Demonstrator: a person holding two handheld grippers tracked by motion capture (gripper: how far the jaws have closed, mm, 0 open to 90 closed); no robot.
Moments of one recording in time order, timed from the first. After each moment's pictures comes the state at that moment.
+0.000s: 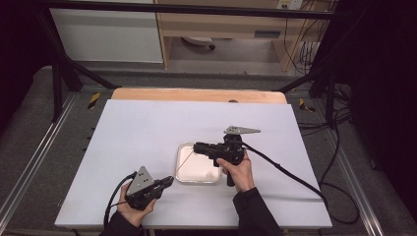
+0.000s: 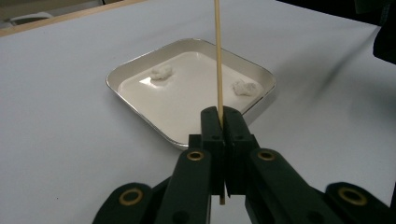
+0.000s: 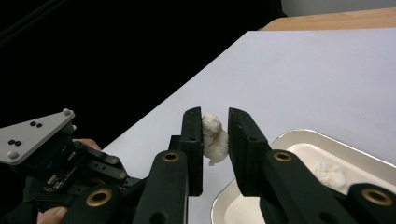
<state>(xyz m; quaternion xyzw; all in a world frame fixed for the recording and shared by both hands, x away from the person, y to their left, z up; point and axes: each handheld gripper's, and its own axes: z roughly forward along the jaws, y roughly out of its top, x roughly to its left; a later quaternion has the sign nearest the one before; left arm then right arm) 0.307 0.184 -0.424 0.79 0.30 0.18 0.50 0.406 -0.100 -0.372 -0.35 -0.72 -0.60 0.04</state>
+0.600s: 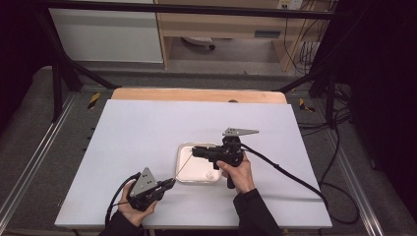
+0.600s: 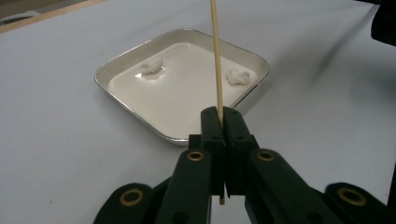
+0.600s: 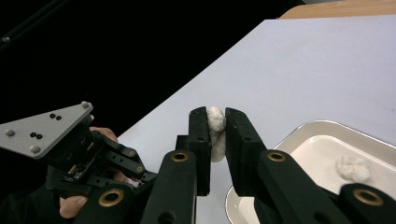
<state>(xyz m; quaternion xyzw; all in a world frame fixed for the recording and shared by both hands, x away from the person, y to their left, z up) 0.307 0.179 -0.426 0.82 0.28 0.17 0.47 0.402 -0.098 -0.375 -0.34 -0.73 -0.60 0.07</state>
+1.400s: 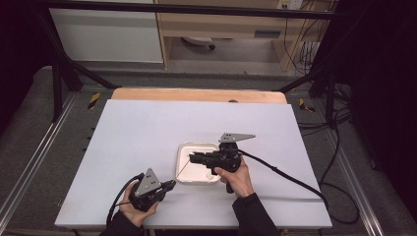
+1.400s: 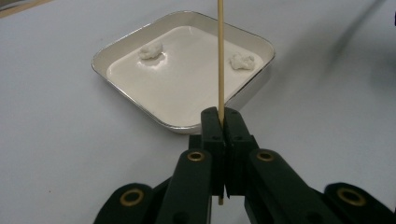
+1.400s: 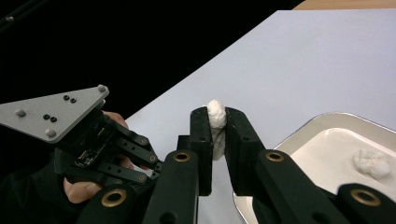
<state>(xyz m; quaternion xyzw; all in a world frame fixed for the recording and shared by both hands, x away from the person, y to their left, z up) 0.307 0.175 -0.429 0.83 0.28 0.17 0.45 0.391 -0.092 -0.380 -0.31 -0.74 -0.59 0.07</state>
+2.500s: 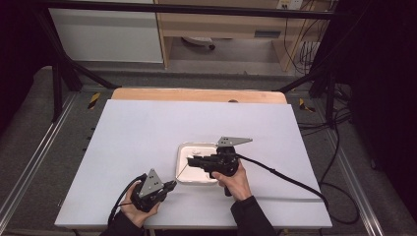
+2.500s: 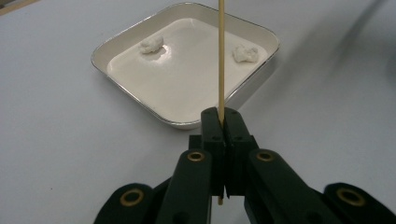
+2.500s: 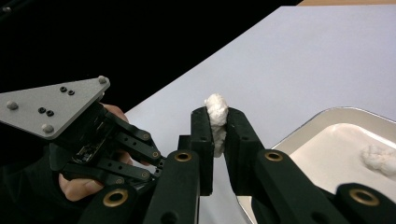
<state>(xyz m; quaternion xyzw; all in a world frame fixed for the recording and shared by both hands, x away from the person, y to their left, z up) 0.307 0.170 -0.430 0.84 0.28 0.19 0.43 0.385 -0.086 -0.388 -0.30 -0.75 -0.59 0.06</state>
